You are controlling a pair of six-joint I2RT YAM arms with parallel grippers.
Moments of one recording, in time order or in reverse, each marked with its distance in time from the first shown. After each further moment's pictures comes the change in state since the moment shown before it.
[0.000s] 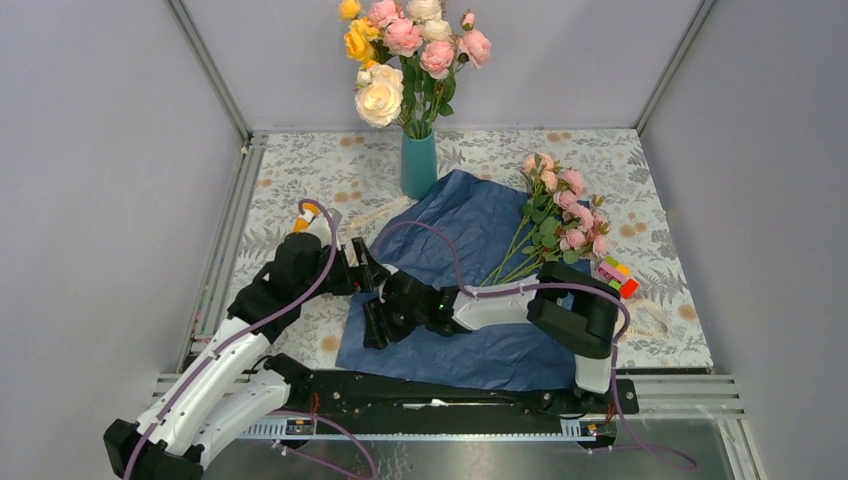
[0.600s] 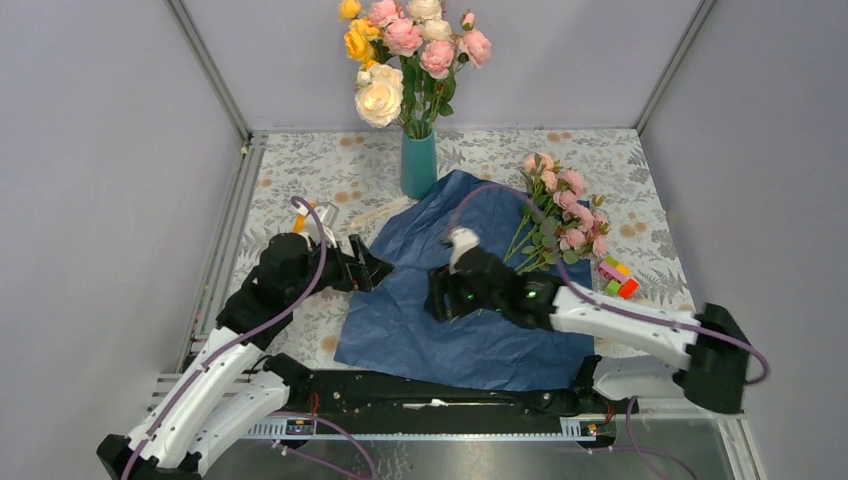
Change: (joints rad) left arm -0.016 -0.073 0.030 0.100 0.099 0.039; right arm -0.072 -0.602 -0.159 -0.442 0.254 -0.093
